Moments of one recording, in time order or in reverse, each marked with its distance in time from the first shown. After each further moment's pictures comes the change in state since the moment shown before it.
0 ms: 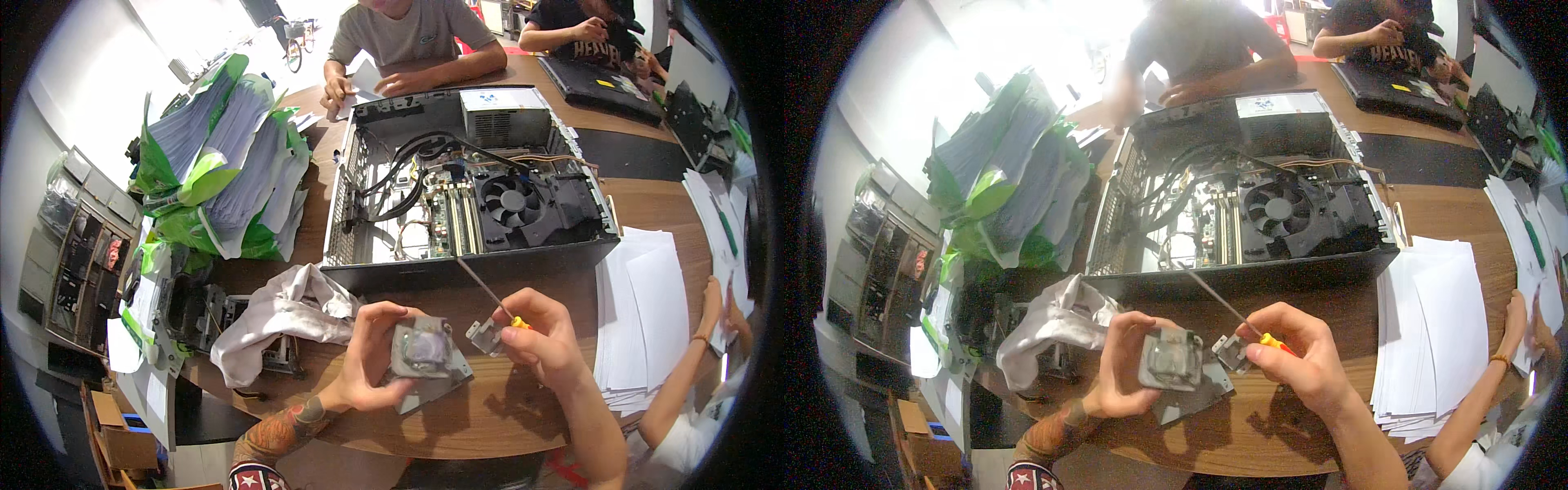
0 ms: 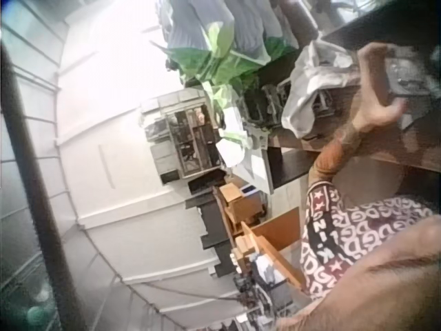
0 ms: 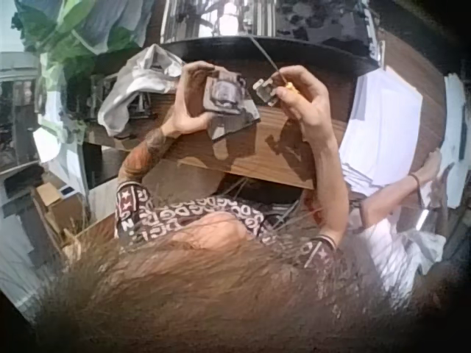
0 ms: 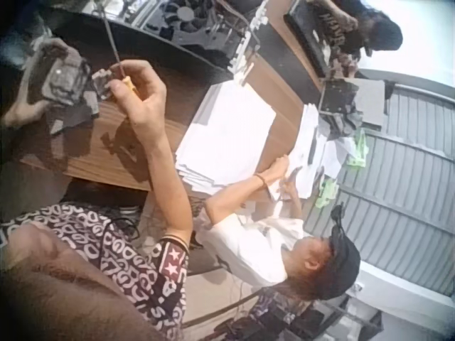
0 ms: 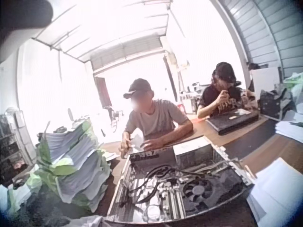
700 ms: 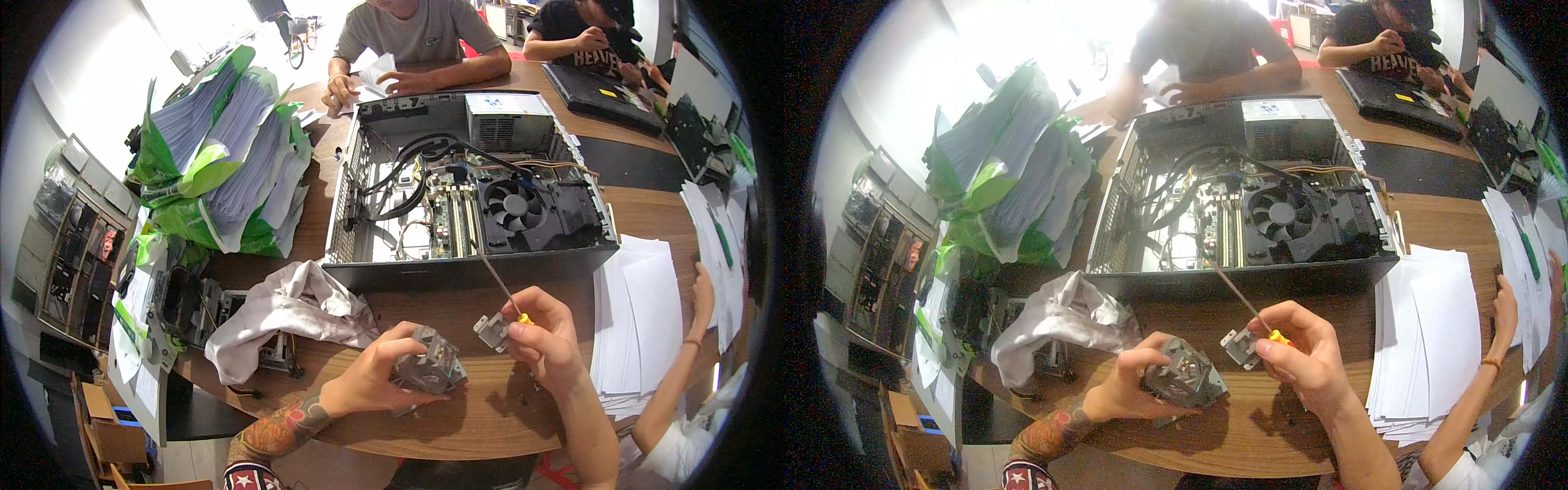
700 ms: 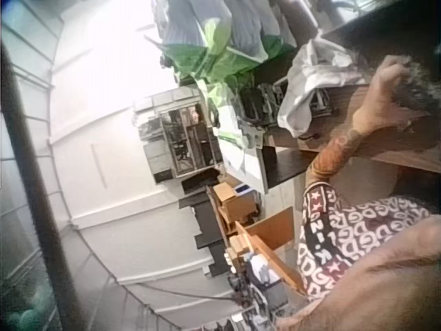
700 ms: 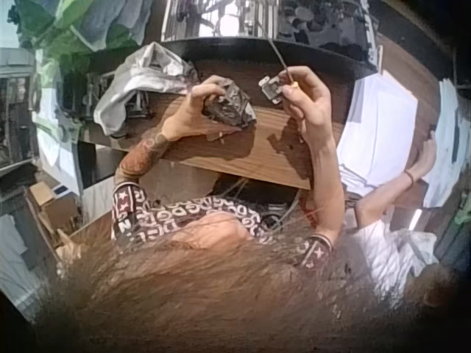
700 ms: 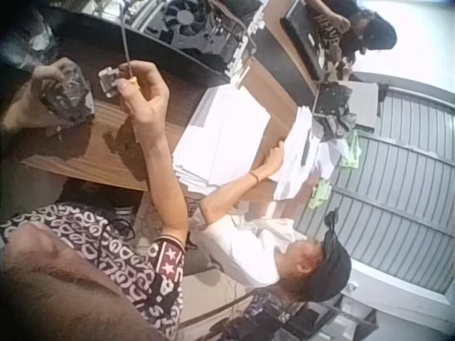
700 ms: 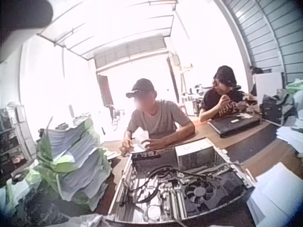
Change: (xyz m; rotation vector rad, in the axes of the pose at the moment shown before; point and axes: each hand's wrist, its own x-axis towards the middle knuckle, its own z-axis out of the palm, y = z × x) left_hand 0.006 -0.015 0.004 0.557 -0.154 0.359; right_hand -0.001 0.002 -0.005 0.171 0.062 -0.030
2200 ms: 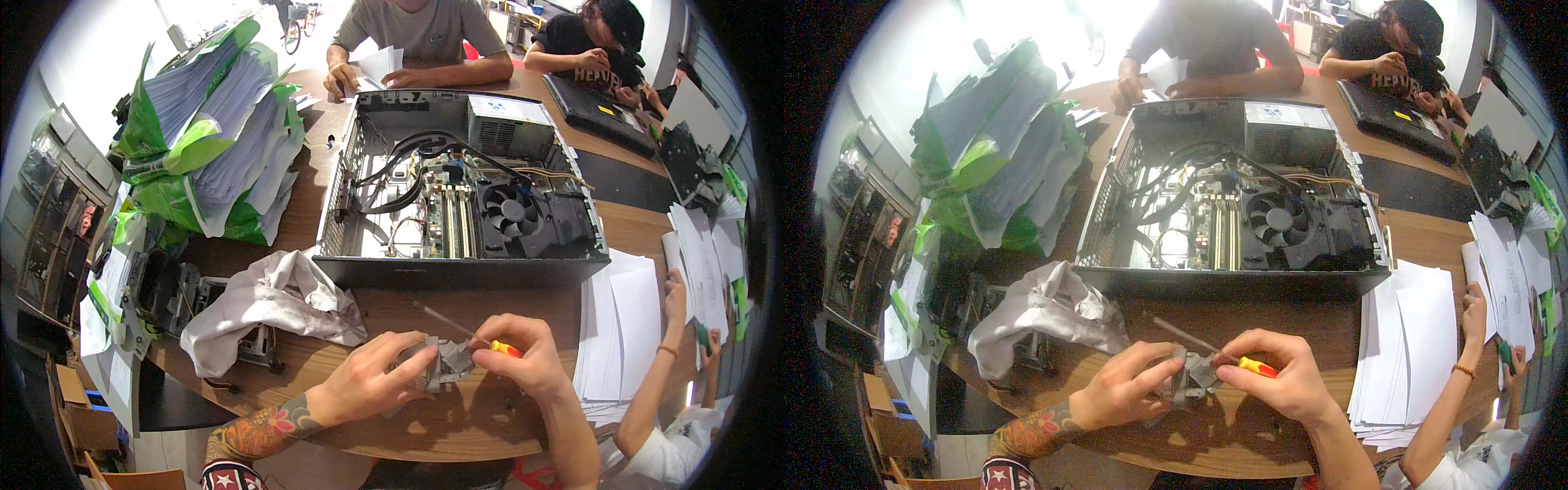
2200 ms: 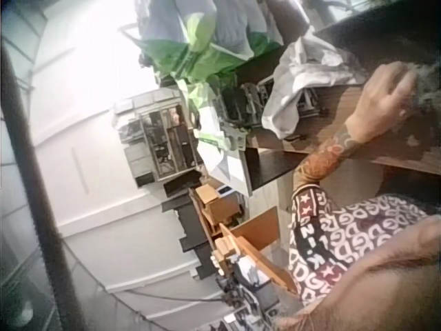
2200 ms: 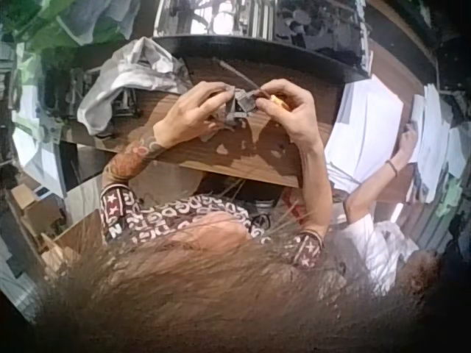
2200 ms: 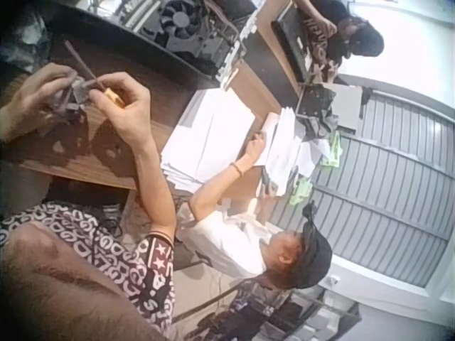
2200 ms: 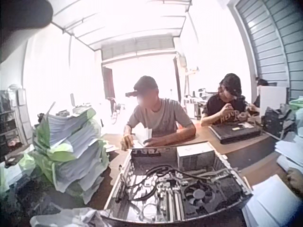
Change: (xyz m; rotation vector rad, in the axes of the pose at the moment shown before) left_hand 0.001 0.019 -0.003 0.423 -0.044 0.033; right_hand 0.002 0.001 0.008 -0.406 -0.180 0.000
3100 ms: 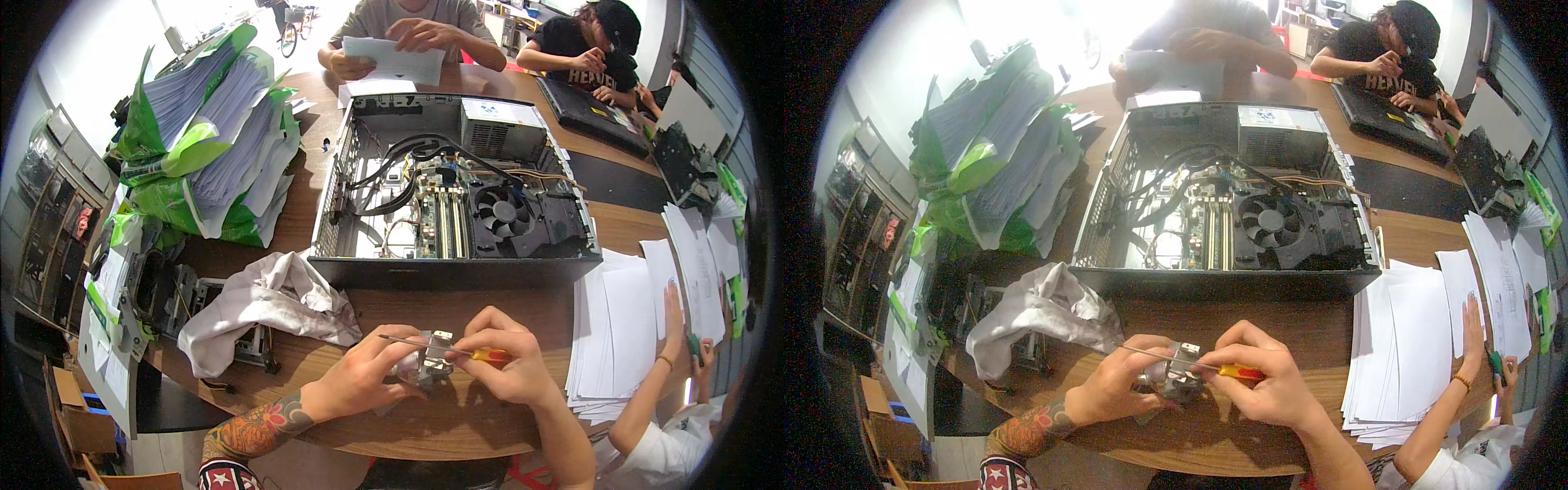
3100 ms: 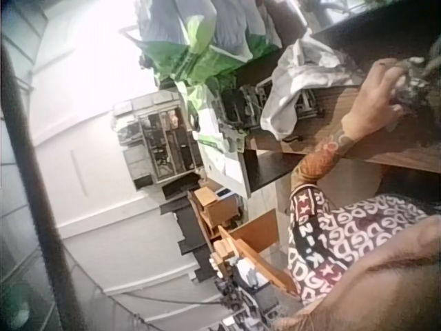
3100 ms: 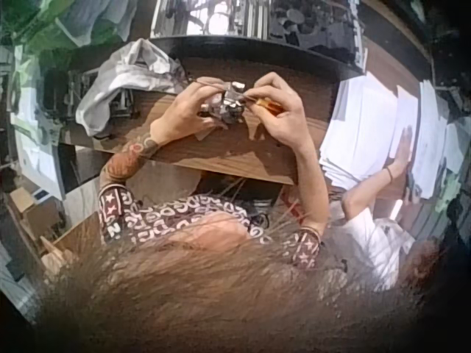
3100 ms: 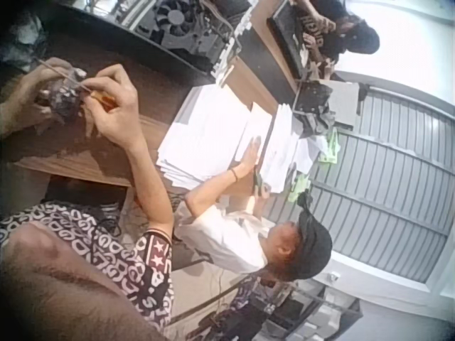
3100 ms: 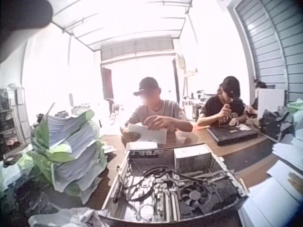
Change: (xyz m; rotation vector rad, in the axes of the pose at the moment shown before) left_hand -0.003 -0.007 0.004 -0.220 0.016 -0.090; right_hand 0.003 0.004 0.011 -0.448 0.033 -0.318
